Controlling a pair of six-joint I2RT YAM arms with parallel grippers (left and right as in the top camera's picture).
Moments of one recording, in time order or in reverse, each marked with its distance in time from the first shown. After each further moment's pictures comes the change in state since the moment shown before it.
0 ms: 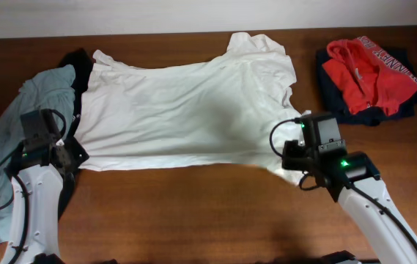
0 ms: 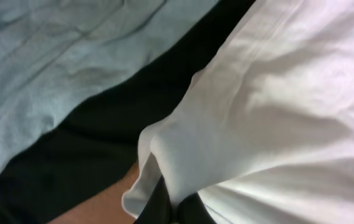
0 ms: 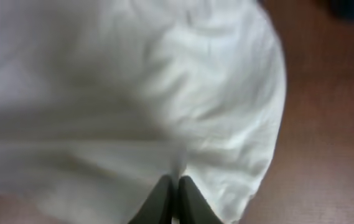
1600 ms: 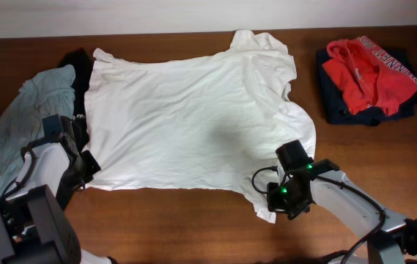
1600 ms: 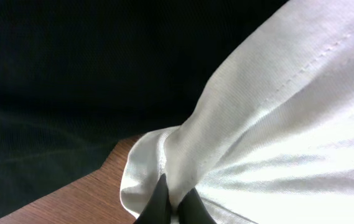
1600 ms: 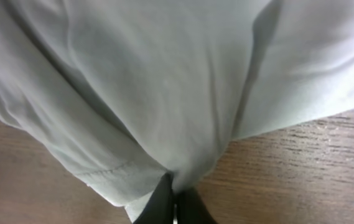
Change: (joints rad) left arm 0.000 0.311 -0.002 -0.065 0.008 0.000; right arm 0.076 0.233 -0.238 -0.057 -0.283 0.050
